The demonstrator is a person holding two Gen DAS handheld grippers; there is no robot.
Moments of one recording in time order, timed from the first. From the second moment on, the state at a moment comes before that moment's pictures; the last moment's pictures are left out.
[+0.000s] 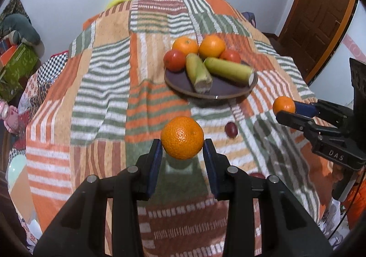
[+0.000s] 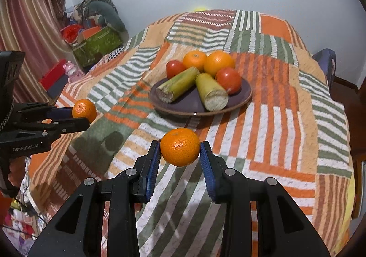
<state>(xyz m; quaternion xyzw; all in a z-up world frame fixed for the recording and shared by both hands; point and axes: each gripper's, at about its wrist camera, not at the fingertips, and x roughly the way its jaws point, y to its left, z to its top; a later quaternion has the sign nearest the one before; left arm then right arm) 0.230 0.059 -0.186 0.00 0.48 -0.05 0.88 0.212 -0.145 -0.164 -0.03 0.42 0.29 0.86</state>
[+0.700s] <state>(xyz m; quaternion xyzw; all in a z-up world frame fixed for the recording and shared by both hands) 0.303 0.064 -0.192 -0.01 0.47 -0.04 0.88 0.259 -0.130 -0.153 -0.03 0.39 0.30 0.87</state>
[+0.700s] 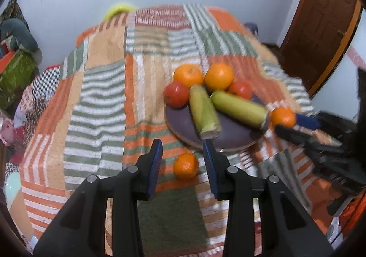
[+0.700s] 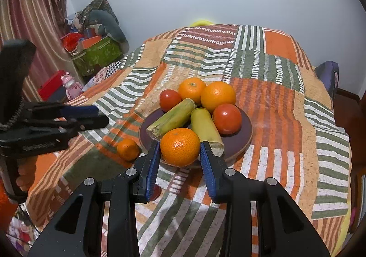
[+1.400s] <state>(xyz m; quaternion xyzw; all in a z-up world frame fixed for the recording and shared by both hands) 0.310 0.048 -0.250 -0.01 0.52 -0.08 0.85 0.269 -0.125 -0.165 -0.04 0.40 0.30 0.86</state>
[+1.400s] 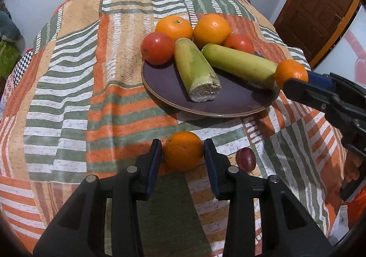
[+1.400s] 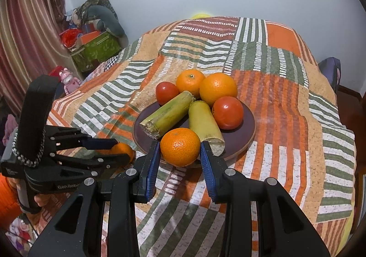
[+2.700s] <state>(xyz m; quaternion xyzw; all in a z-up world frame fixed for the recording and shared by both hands) 0.393 0.074 -0.244 -0.07 0.48 -0.03 0.87 0.316 -0.083 -0.183 -0.07 0.40 0.31 0.86</state>
